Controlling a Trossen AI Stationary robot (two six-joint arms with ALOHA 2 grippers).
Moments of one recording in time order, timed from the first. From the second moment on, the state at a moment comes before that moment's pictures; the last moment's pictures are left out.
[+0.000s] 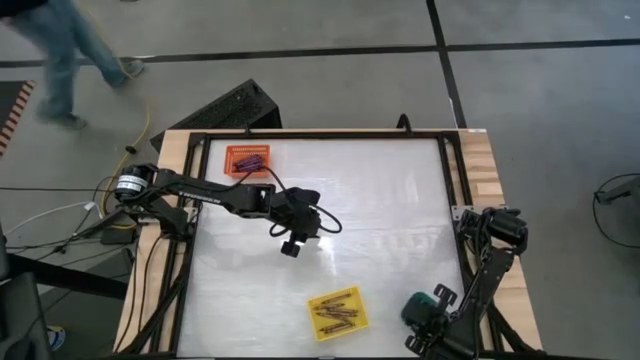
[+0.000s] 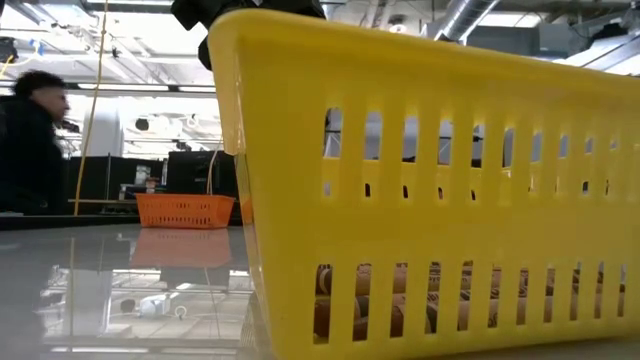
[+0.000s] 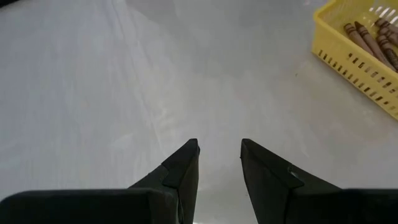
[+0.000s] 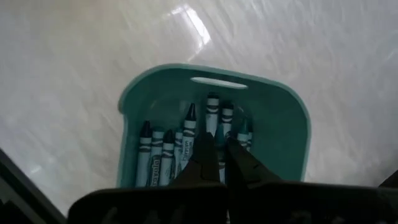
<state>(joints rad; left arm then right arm) -0.02 1.61 1.11 -0.21 0.08 0.33 1.08 1.89 1.44 -1.29 0.32 1.68</state>
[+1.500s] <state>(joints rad) -0.02 1.30 1.11 -0.41 -0.12 0.28 1.17 1.58 1.43 -1.57 0.91 1.56</state>
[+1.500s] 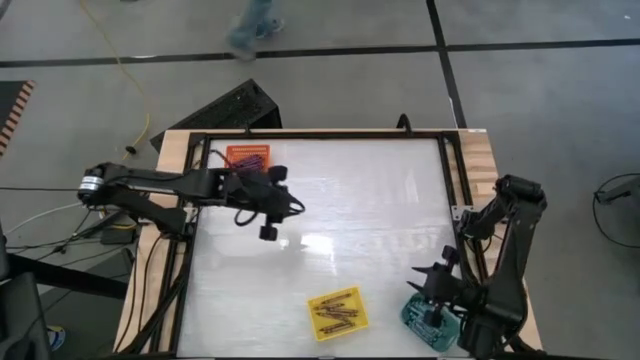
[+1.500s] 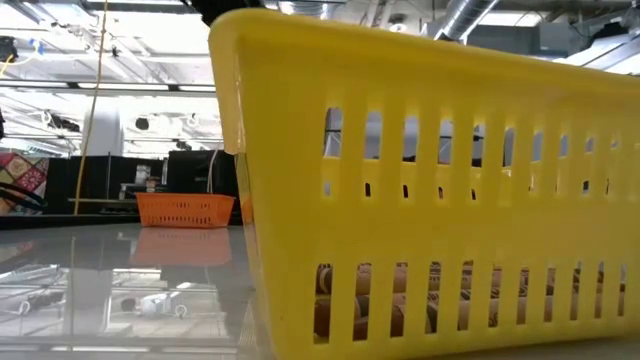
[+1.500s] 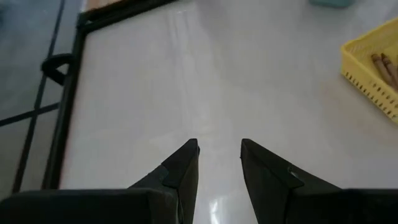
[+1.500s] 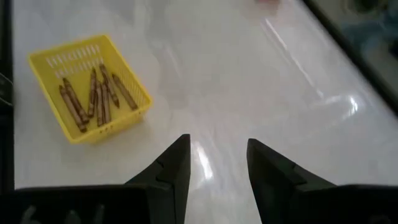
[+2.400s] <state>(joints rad) -0.26 0.56 0.54 -0.12 -0.44 -0.04 1.26 1.16 1.28 -1.57 1.16 1.25</state>
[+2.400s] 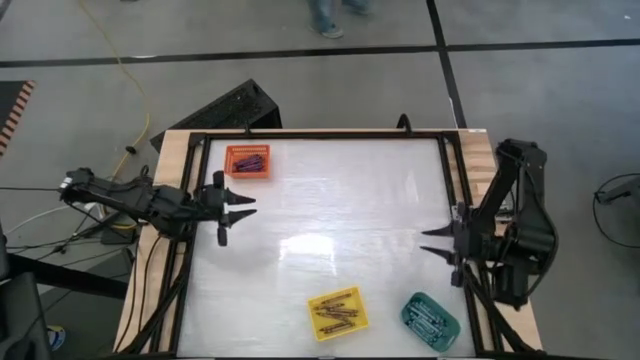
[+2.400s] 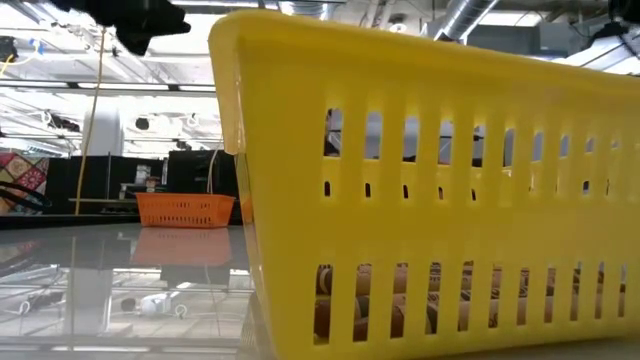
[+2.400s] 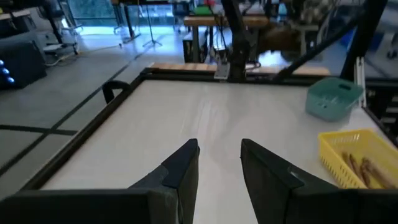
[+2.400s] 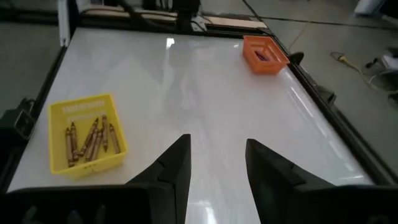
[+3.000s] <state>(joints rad) -0.31 0.46 0.26 0.15 -0.48 -0.12 1.27 0.83 0.70 -1.52 1.57 1.60</state>
